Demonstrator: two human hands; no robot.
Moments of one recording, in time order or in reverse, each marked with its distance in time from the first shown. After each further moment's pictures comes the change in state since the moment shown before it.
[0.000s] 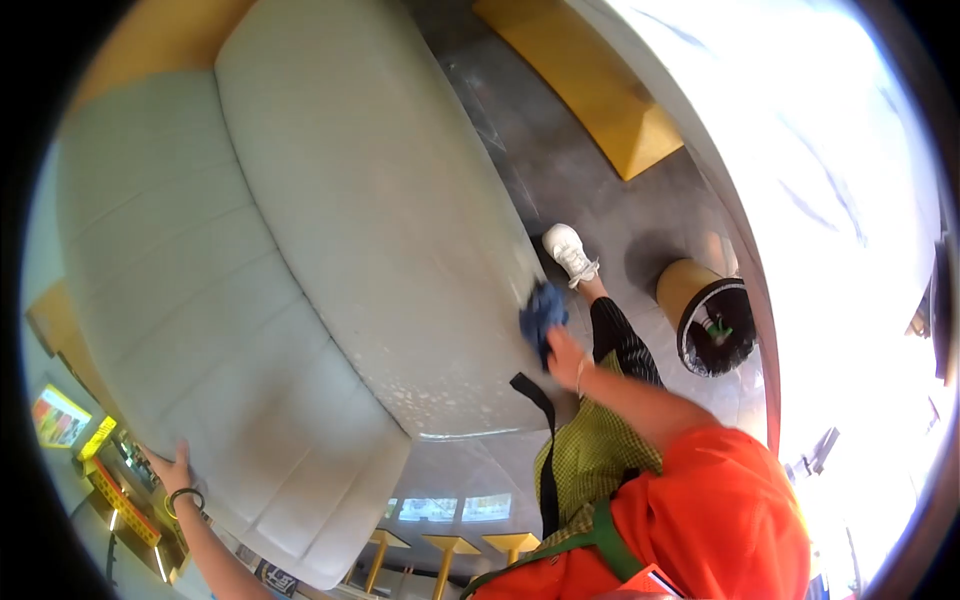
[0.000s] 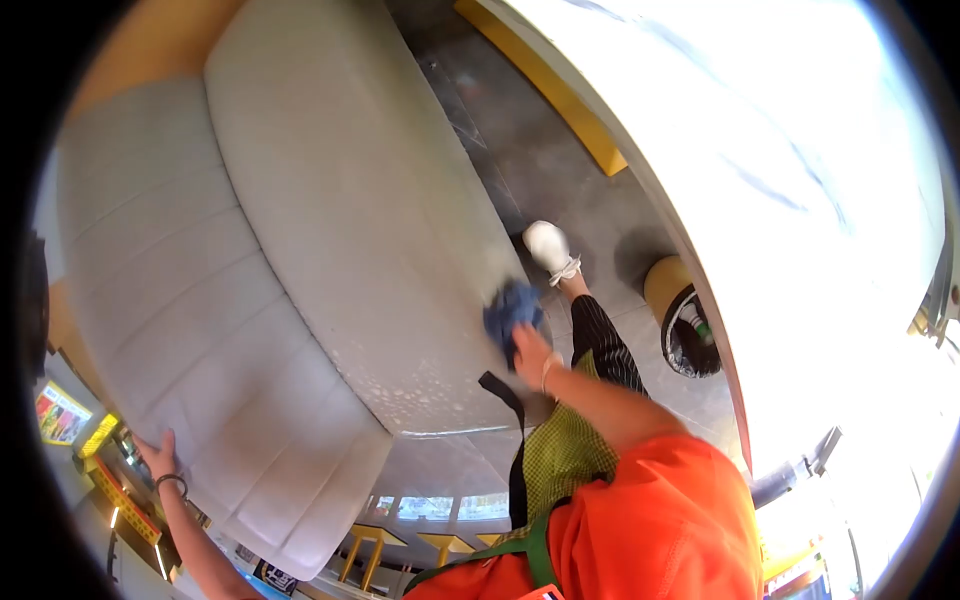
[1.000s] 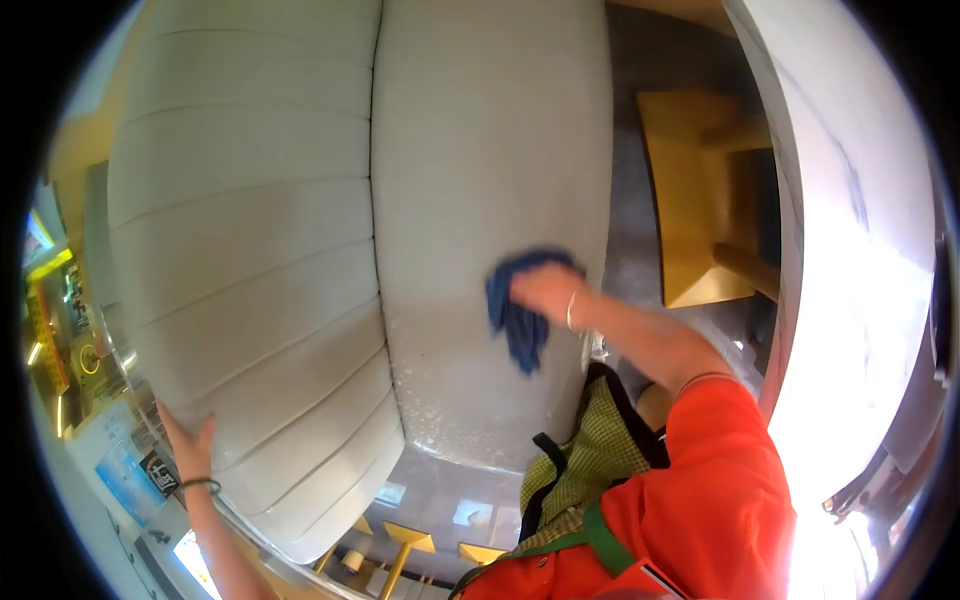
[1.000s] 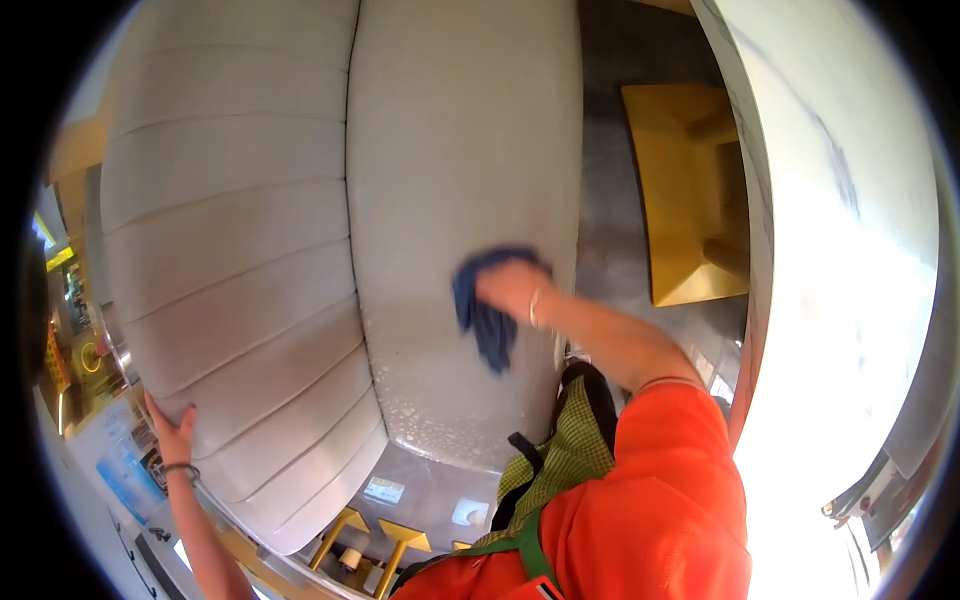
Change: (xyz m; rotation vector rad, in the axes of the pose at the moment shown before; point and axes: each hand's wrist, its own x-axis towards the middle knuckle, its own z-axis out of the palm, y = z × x) left_hand 0.000 0.026 -0.018 -0.044 -0.091 -0.093; right_hand 0.250 -0.241 -0.140 -0.729 -0.314 -0.903
